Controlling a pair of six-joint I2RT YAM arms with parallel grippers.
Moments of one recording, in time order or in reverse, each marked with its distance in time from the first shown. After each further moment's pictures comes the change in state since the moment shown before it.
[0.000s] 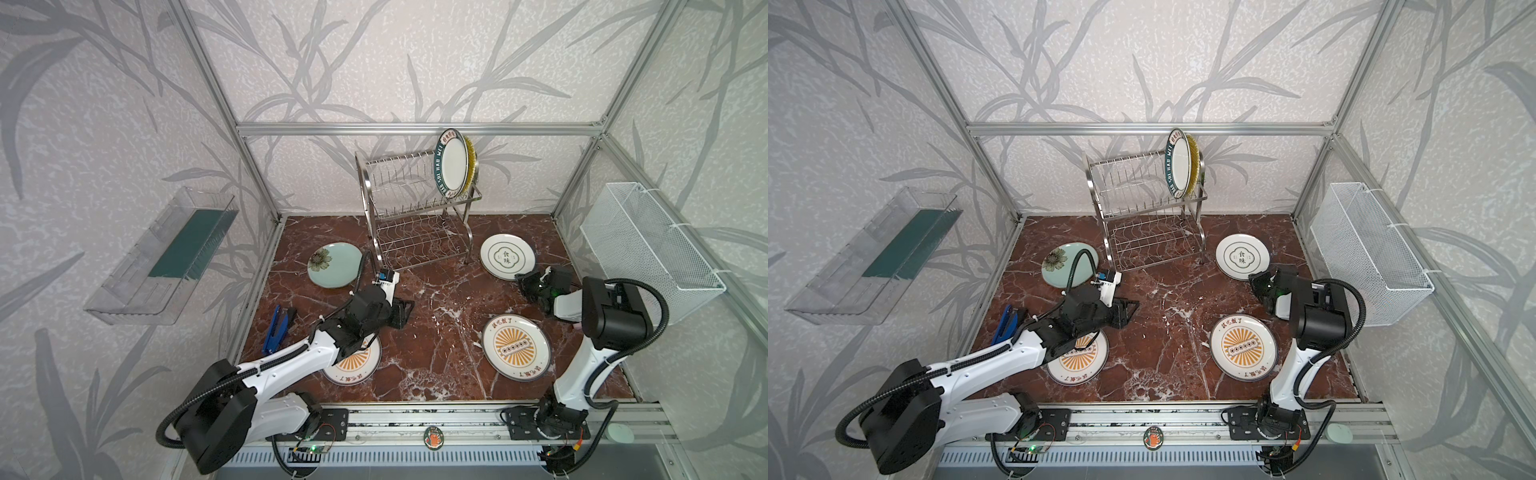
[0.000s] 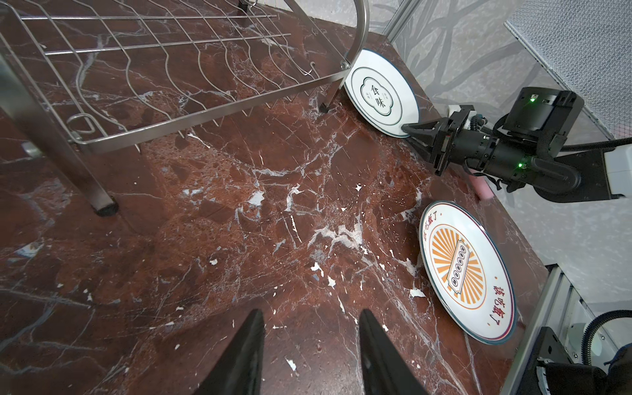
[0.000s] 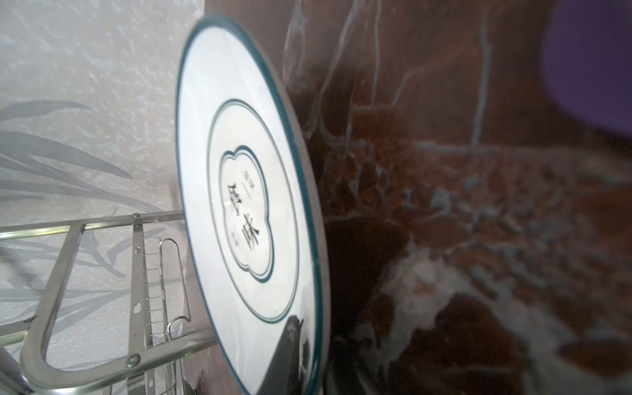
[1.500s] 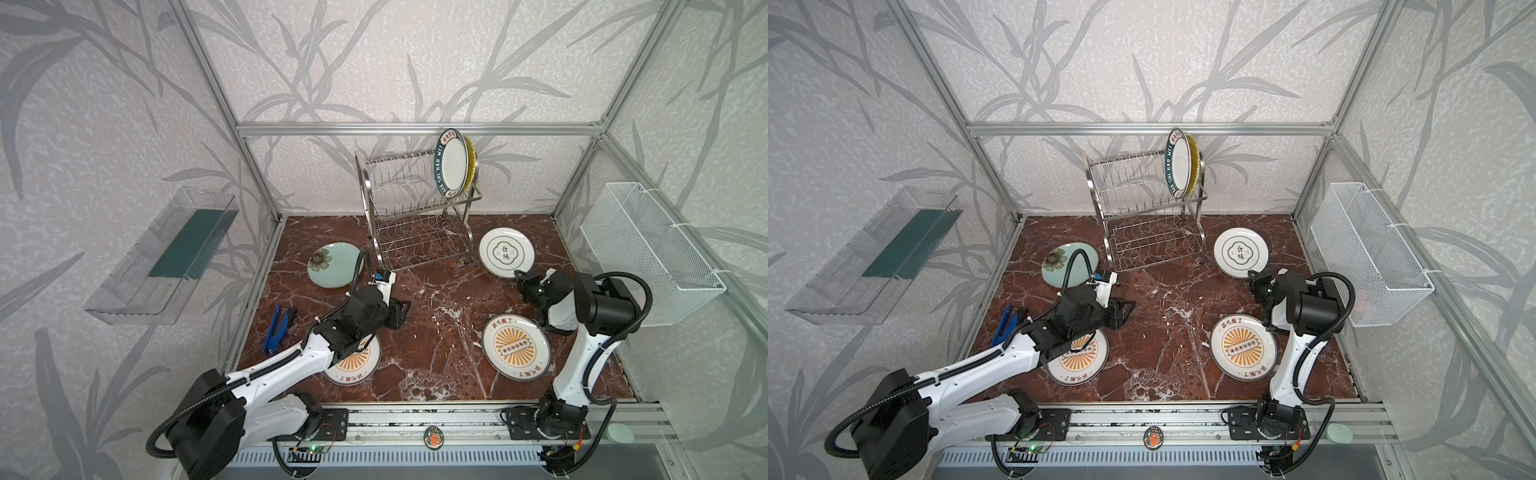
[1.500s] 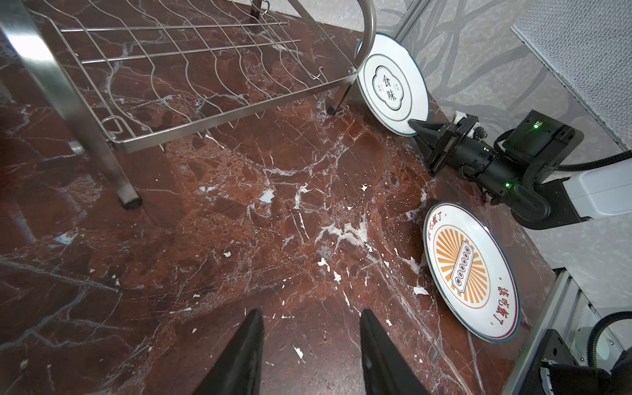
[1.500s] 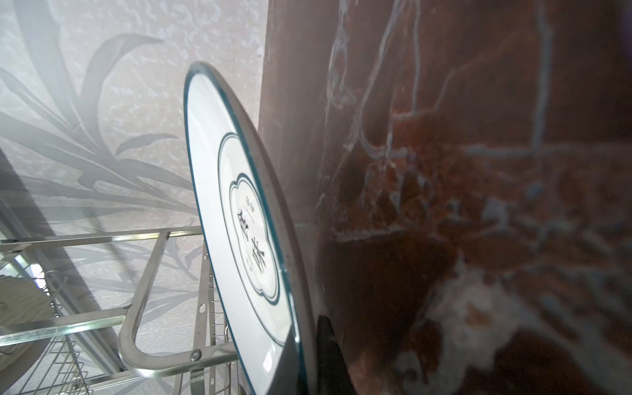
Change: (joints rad) left arm 0.000 -0.064 0.005 -0.080 -0.031 0.008; right arm -0.007 0.154 -0.099 0.540 -0.031 0.221
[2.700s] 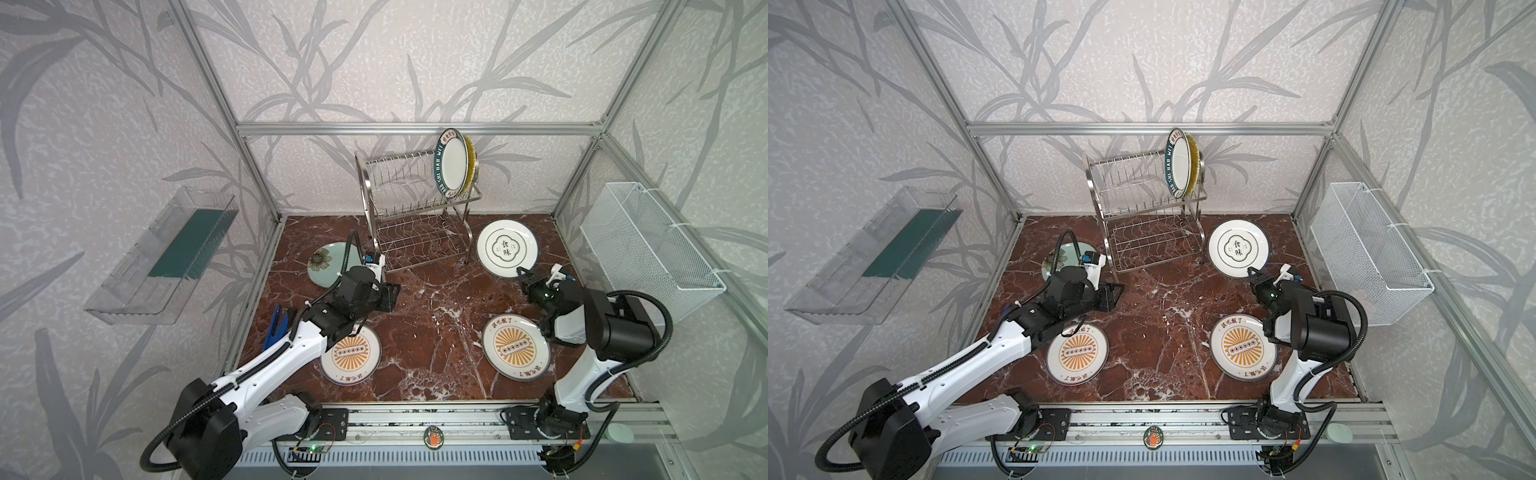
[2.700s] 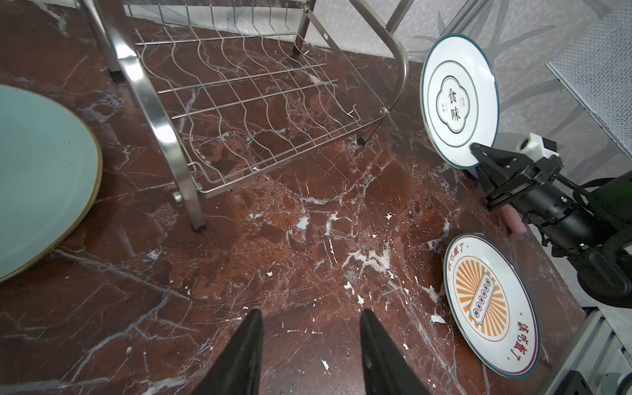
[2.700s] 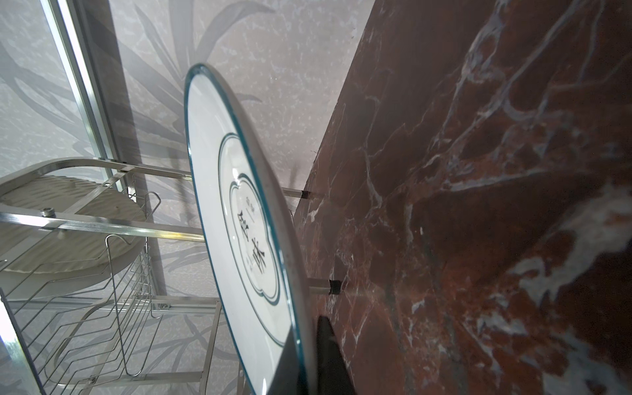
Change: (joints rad) left arm 0.122 -0.010 0.182 -0.230 -0.006 0.044; right arm -0.005 -0.288 -0.171 0.027 -0.099 -0.081
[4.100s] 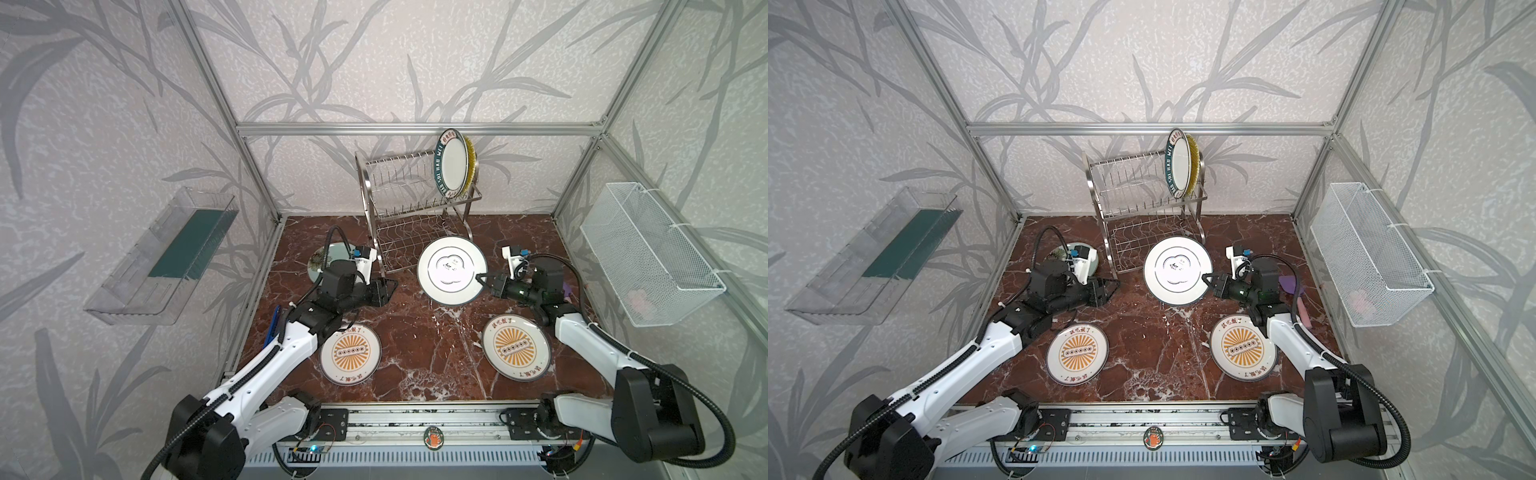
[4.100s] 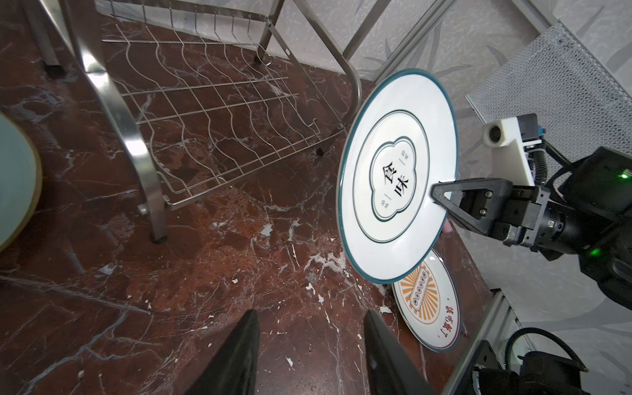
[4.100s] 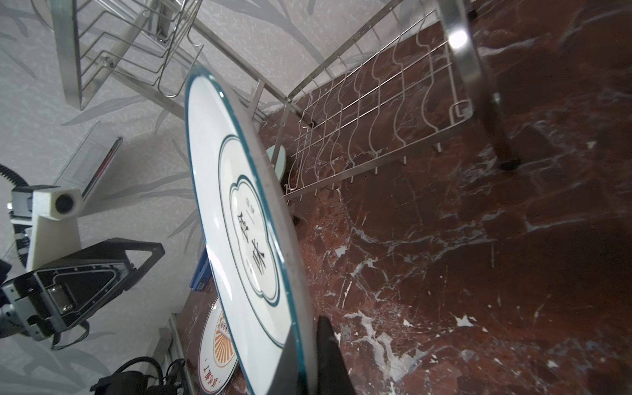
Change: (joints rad) left arm 0.130 -0.037 -0.007 0.056 0.304 -0.043; right arm 0.358 -0.523 0.194 -0.983 -0.215 -0.649
